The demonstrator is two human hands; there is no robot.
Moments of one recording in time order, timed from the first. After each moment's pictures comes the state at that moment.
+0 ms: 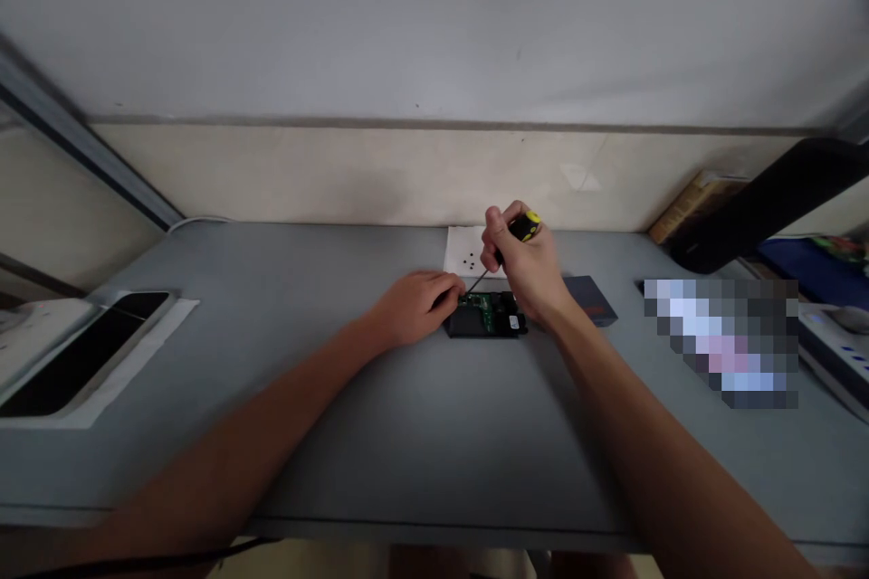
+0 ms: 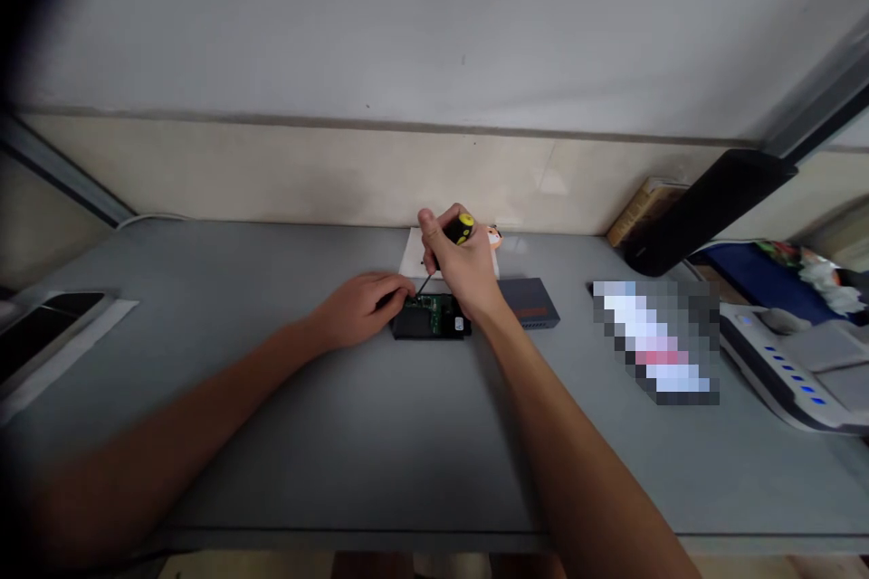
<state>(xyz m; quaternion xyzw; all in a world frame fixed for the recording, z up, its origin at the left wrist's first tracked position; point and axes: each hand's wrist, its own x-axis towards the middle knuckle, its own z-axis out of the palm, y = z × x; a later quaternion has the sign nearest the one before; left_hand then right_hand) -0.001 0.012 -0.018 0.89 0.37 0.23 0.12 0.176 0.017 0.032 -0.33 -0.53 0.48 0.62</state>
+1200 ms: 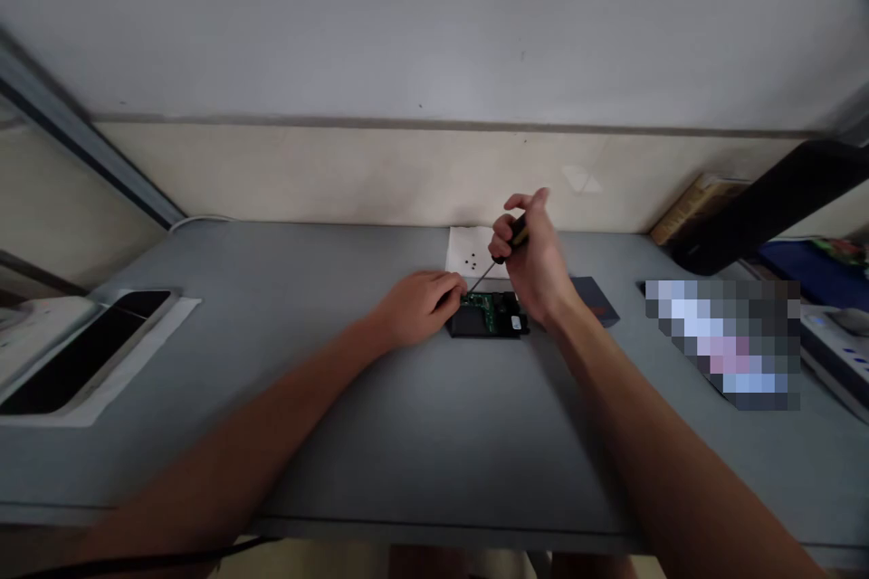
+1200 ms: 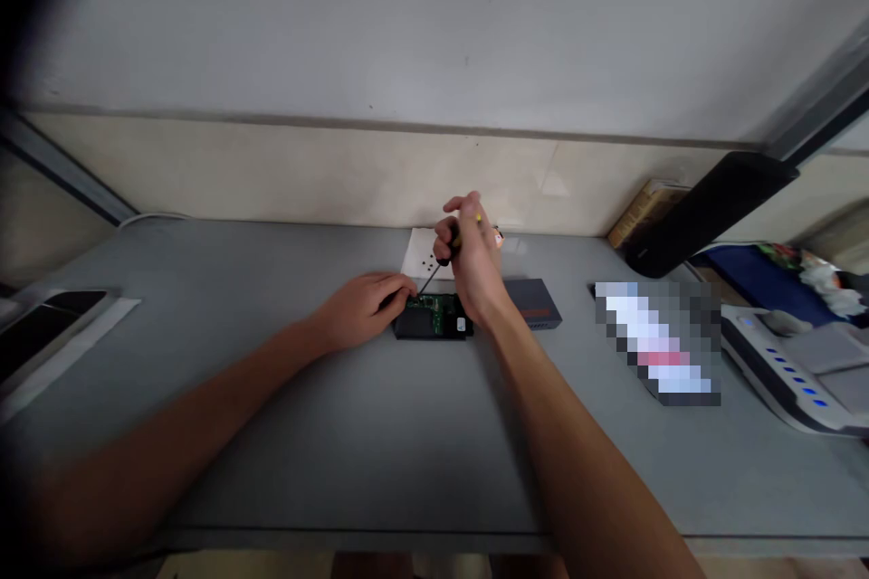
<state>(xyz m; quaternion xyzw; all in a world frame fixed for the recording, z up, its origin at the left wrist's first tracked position) -0.001 0.013 -0.019 0.89 0.36 0.23 0.12 0.179 0.023 0.032 -0.30 -0.46 0.52 0.66</state>
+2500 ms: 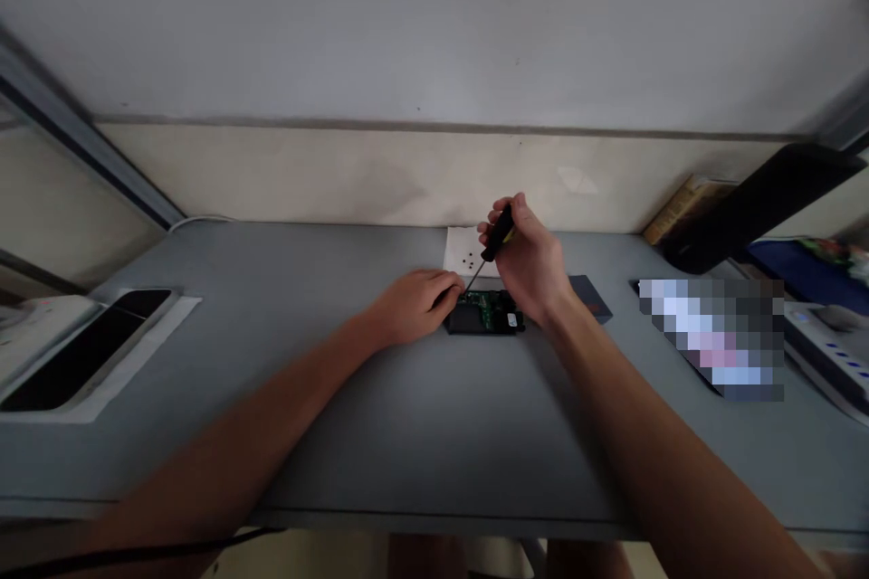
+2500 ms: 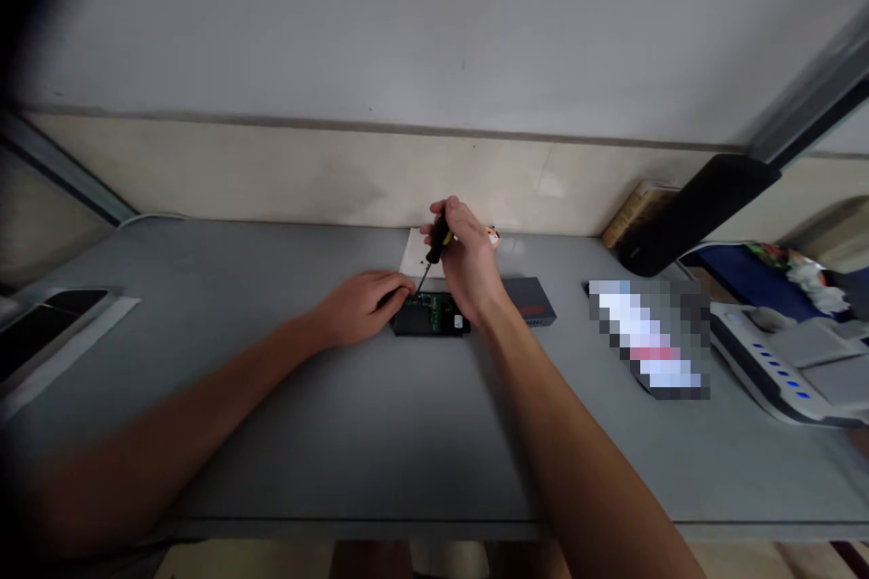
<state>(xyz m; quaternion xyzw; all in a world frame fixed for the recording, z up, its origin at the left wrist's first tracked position) -0.001 0.010 -0.014 0.90 0.36 0.23 0.12 0.179 0.017 0.038 -0.31 -0.47 0.53 0.63</state>
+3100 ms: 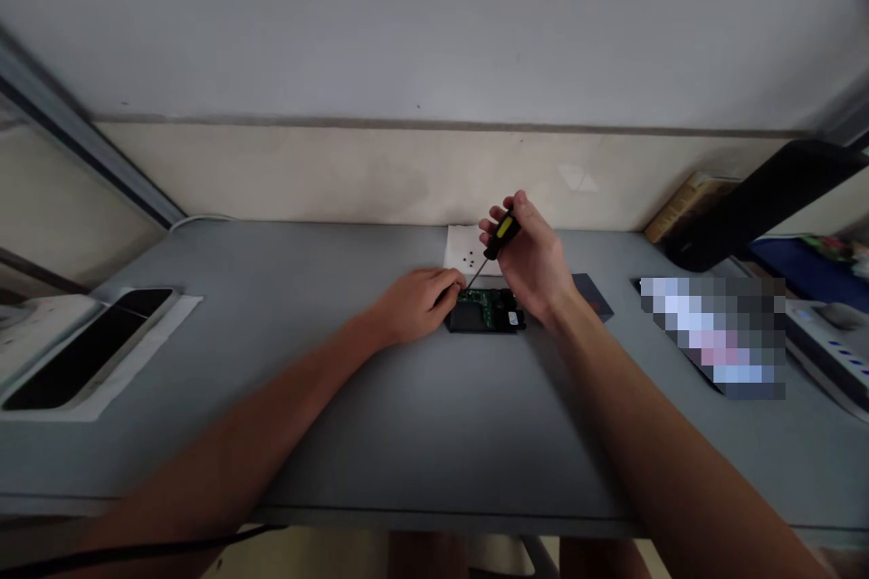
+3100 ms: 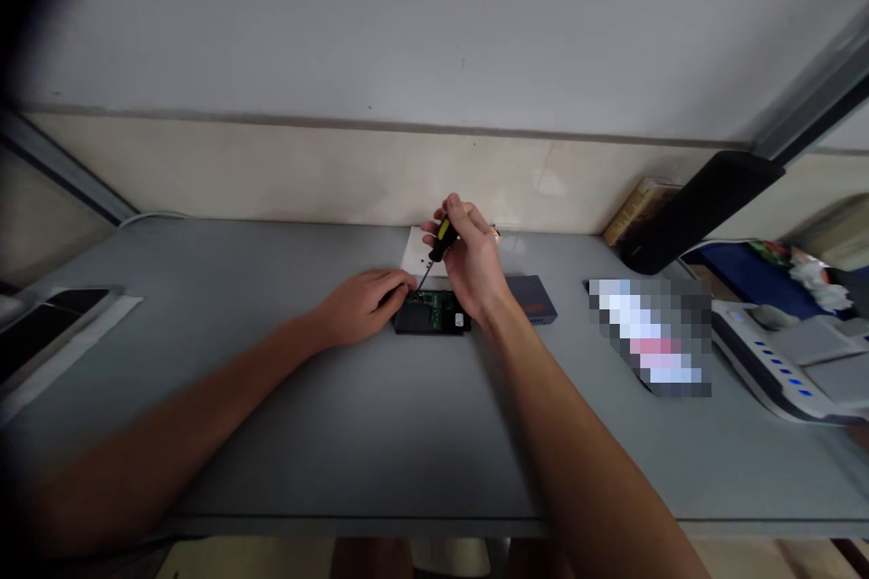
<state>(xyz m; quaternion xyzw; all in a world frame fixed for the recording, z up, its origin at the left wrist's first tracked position) -0.001 0.011 -0.016 0.90 0.36 0.22 0.11 0.180 0.019 0.037 -0.31 -0.42 0.55 0.65</state>
